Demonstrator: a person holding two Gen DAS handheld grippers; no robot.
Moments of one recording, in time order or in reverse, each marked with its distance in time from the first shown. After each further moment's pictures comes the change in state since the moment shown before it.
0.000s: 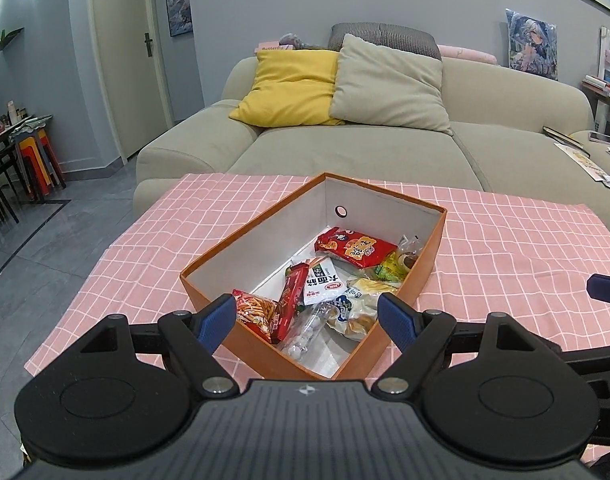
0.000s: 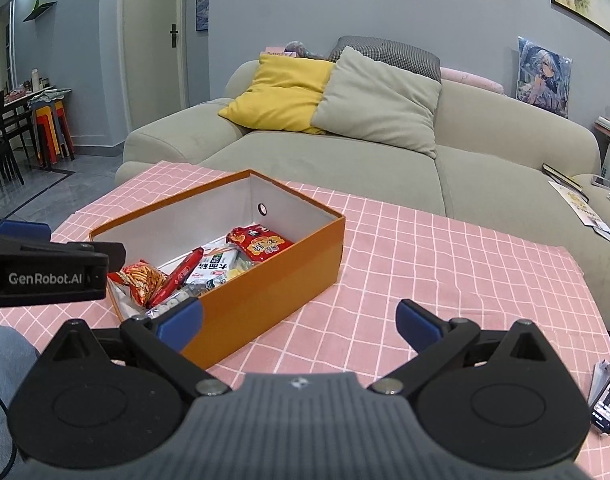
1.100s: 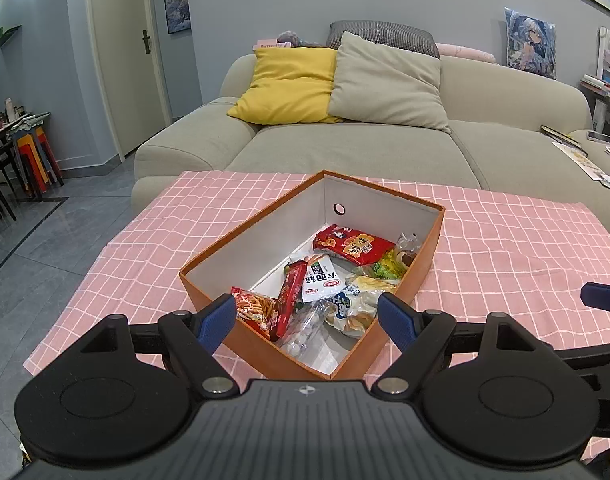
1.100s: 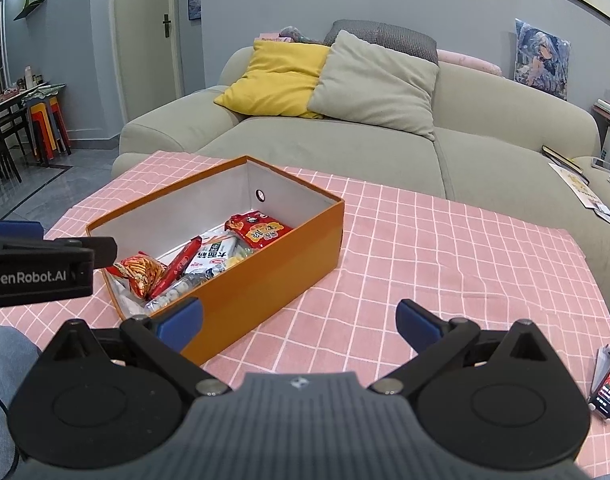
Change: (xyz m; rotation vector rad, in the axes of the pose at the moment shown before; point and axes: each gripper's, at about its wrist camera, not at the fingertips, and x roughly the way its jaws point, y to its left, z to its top) left arm 0.003 -0.001 0.002 0.003 0.012 -0.008; right arm 0.006 0.002 0.001 0.032 0.050 -0.007
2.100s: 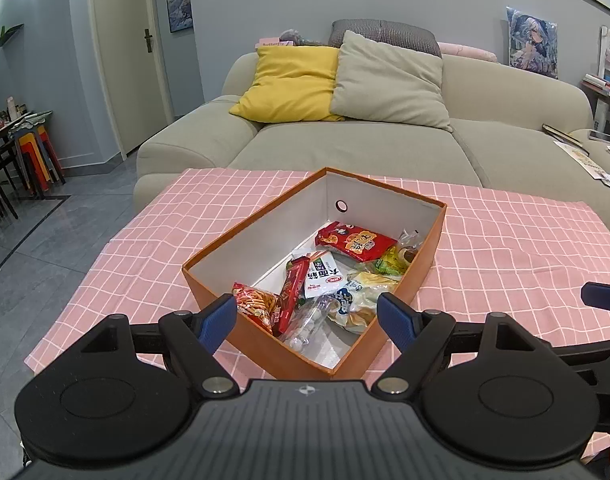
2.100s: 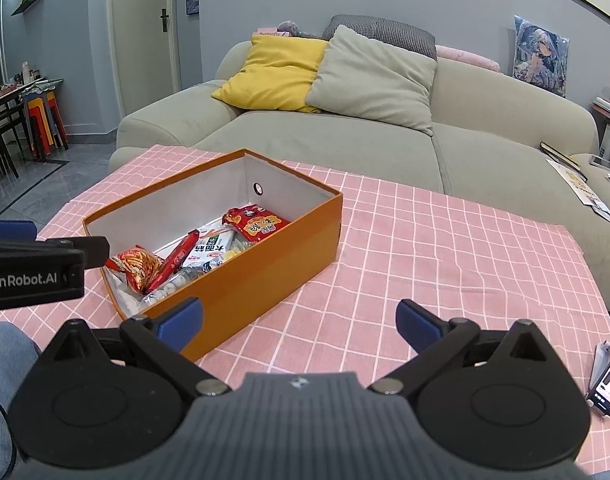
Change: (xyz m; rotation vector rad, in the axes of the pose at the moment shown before) left arm 0.001 0.001 -0.003 -0.003 0.001 0.001; right arm 0.001 0.004 -0.002 -0.001 0.015 -0.012
